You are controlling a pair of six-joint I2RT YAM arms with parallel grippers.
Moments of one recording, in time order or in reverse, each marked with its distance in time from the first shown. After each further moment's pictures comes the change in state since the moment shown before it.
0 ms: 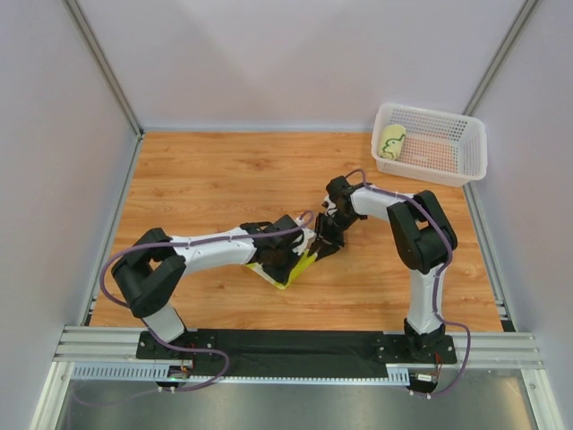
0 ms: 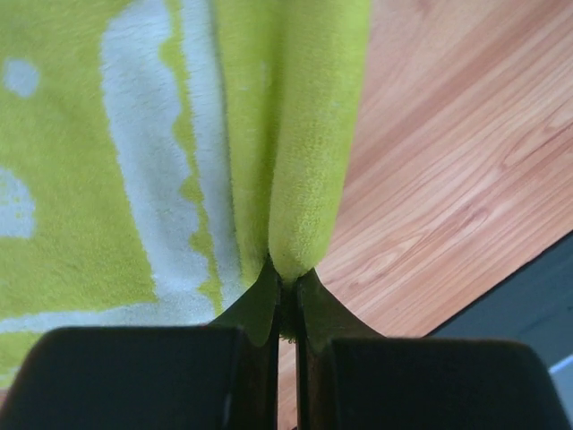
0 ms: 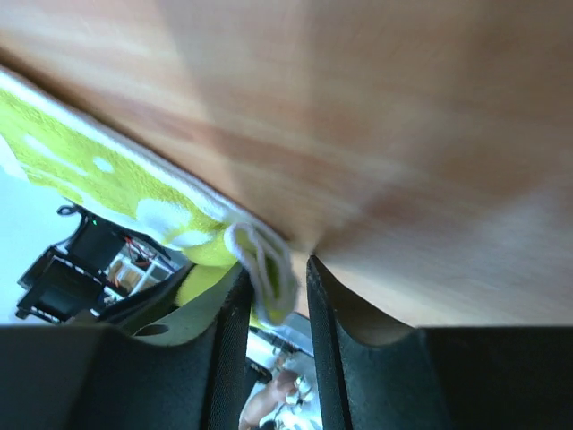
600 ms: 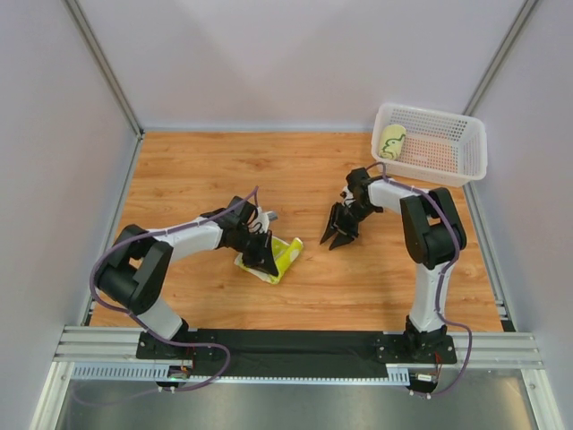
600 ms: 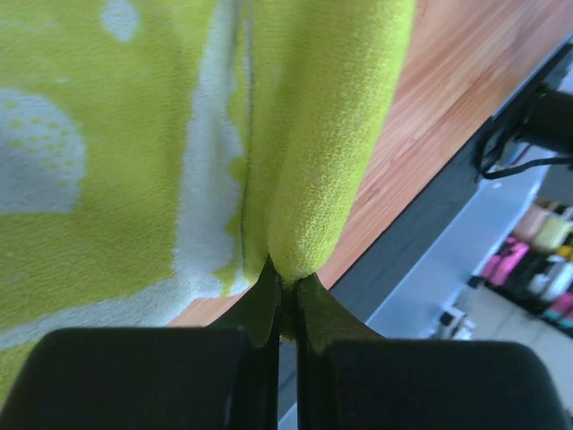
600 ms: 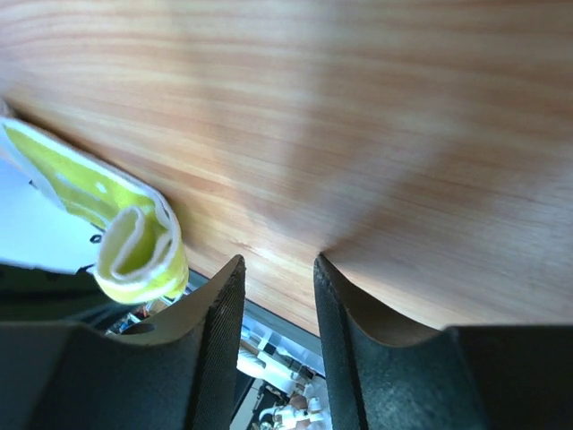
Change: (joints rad) left arm 0.393 -0.072 -0.176 0.135 0.550 -0.168; right arm -0.147 0.014 0.050 -0.034 0.029 -0.051
